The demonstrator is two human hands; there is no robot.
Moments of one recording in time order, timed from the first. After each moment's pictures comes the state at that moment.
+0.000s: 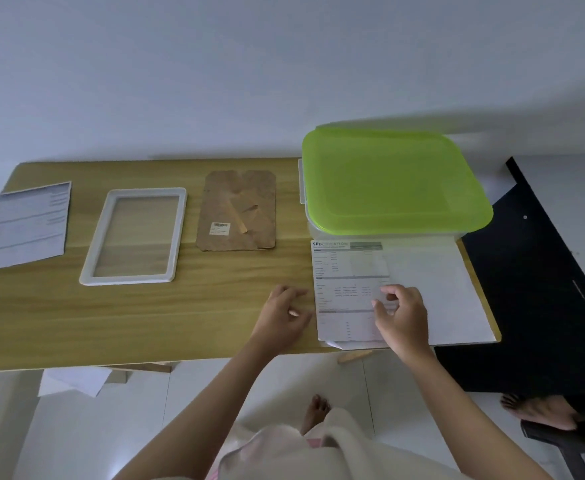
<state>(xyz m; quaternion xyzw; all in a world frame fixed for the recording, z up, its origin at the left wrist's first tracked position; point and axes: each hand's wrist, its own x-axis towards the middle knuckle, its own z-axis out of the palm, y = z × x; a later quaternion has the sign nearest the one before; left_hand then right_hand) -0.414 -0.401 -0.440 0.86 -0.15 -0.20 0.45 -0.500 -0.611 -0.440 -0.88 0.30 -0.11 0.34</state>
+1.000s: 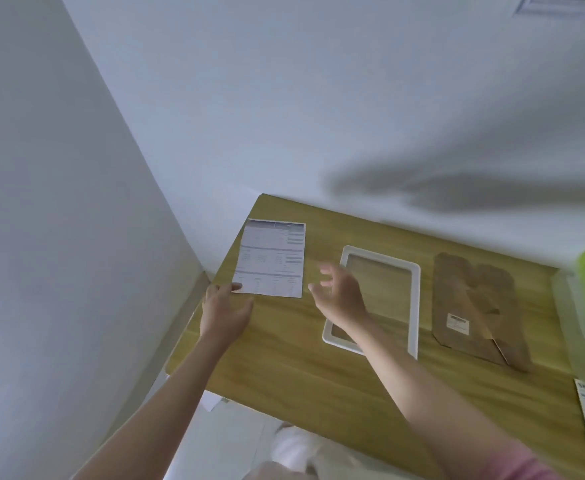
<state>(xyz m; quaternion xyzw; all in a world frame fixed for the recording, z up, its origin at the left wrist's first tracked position) -0.217 0.054 -0.418 0.91 0.17 -0.03 0.38 -0.192 -0.161 -0.393 -0.89 0.03 0.05 0.46</state>
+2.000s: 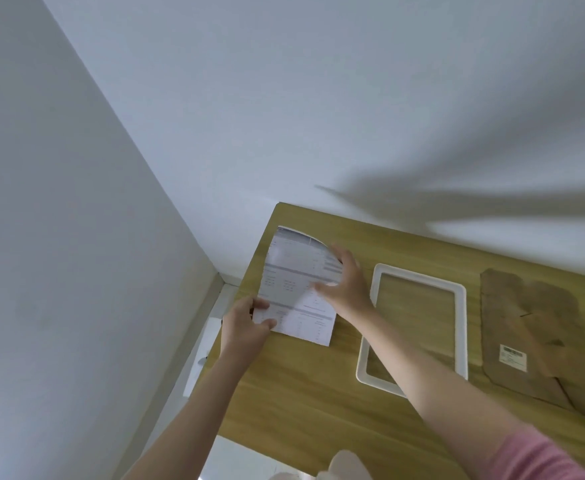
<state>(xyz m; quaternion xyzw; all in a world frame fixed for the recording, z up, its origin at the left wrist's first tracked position) -0.177 0.060 -0.414 0.87 0.19 -0.07 0.45 -0.111 -0.129 -0.422 -0.84 0.05 0.05 0.54</state>
